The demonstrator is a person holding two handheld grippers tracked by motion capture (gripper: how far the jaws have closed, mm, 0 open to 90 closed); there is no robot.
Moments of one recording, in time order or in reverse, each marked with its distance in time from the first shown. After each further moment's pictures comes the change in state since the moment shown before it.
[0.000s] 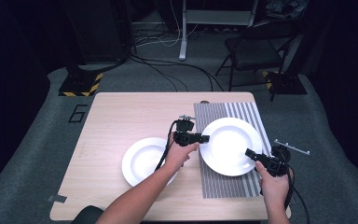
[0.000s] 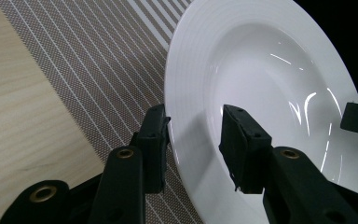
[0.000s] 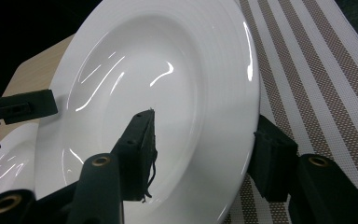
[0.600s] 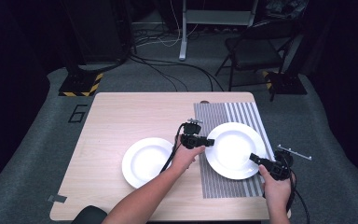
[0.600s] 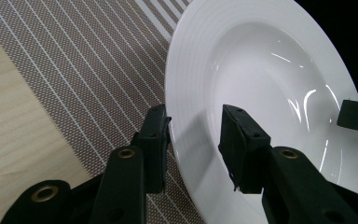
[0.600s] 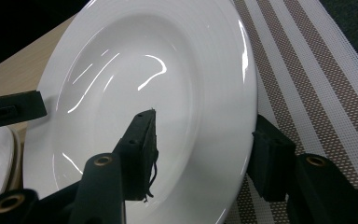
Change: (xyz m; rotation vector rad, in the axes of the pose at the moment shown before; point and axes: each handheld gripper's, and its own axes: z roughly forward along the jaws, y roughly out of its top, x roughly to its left) left arm -0.003 -0.008 0.030 0.040 0.005 0.010; right arm -0.028 -0.012 0.010 0.014 -0.038 0.047
